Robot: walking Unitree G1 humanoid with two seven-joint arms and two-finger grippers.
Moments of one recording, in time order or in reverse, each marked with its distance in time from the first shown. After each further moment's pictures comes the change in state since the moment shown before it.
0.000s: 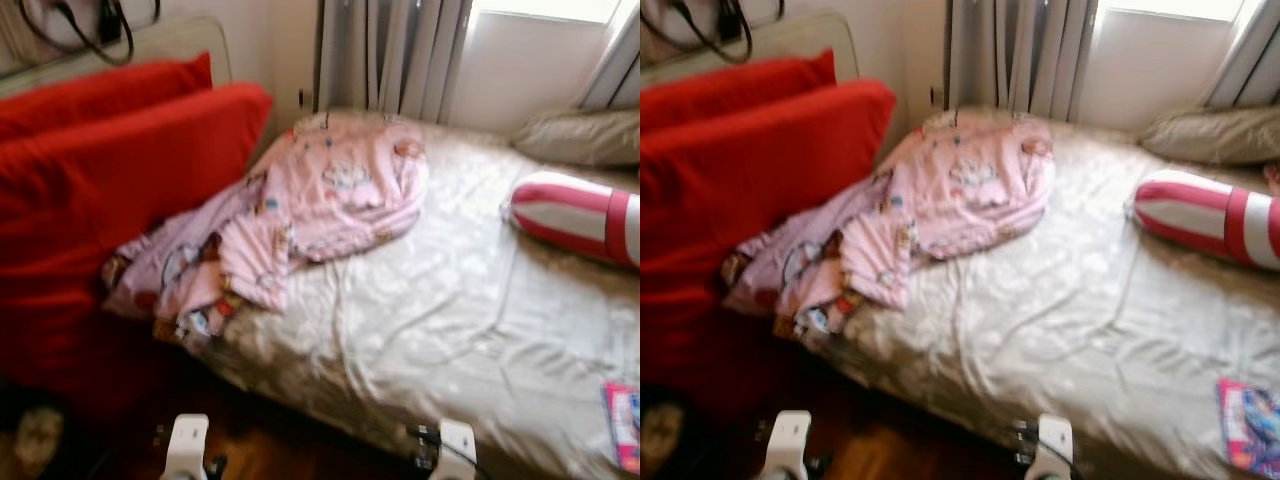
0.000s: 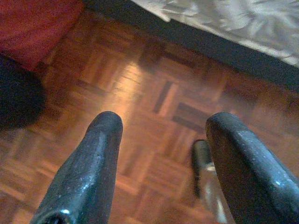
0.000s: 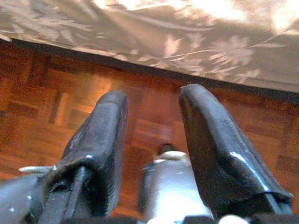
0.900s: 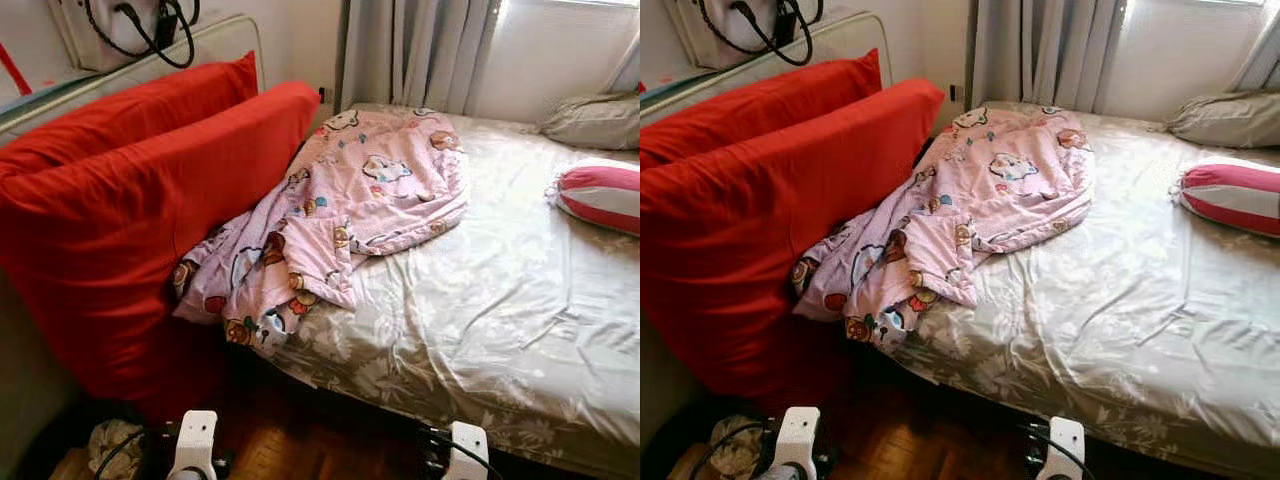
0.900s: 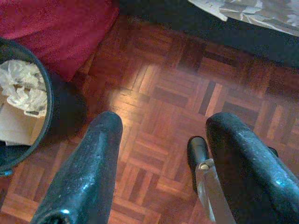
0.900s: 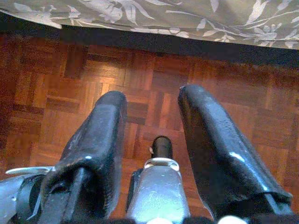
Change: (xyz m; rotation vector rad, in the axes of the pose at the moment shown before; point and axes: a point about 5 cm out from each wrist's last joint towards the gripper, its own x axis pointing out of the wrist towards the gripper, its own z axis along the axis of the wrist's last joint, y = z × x) left arm 0.001 -0.006 0.001 -0.002 -0.002 -0.012; right arm -0.001 -0.007 -0.002 -0.004 0.005 -0.009
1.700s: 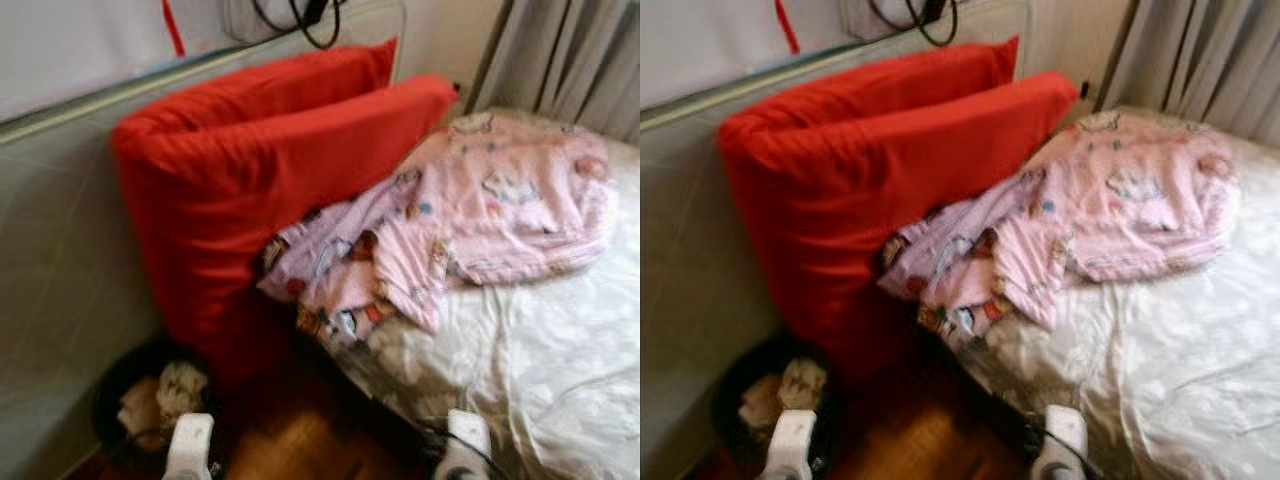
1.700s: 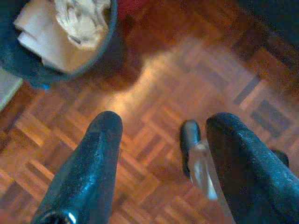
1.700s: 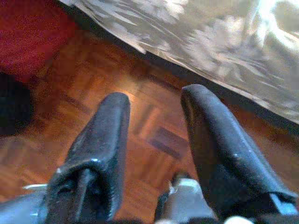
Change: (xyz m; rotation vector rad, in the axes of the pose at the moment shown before) left arm -0.002 0.007 -0.007 0.003 0.043 0.008; right arm 0.002 0.012 0.010 0.005 -0.065 0.049
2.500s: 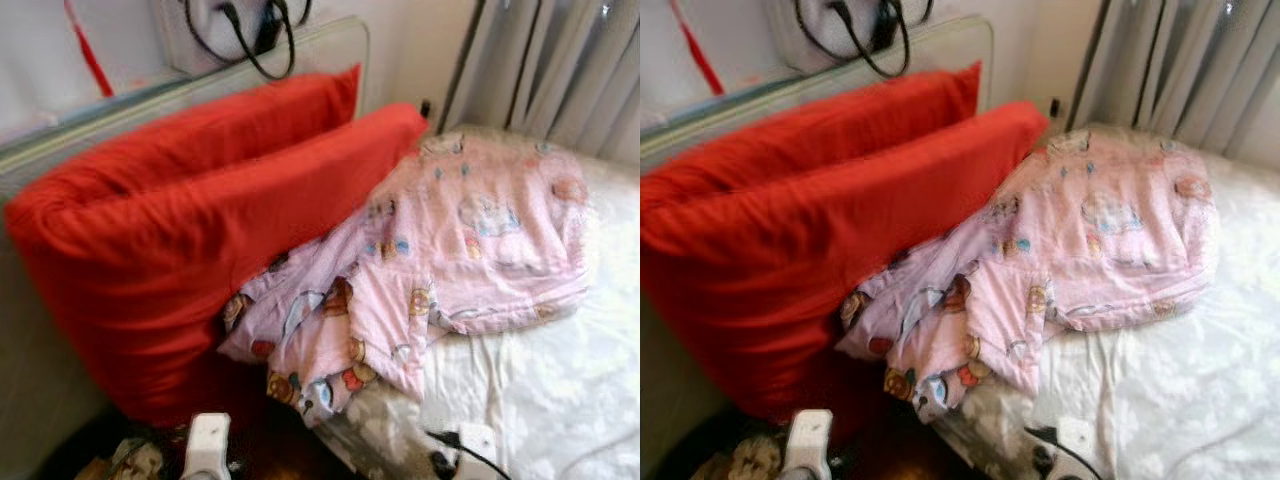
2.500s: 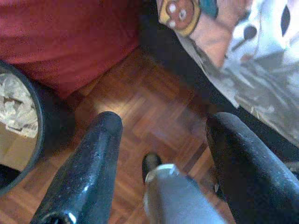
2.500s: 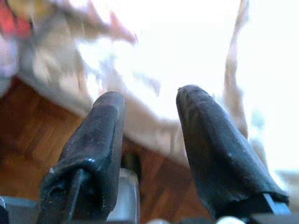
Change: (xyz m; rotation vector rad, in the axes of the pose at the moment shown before) left arm 0.002 -0.031 0.004 -0.034 -0.020 -0.067; right arm -0.005 -0.032 -0.001 -0.052 0.013 -0.058
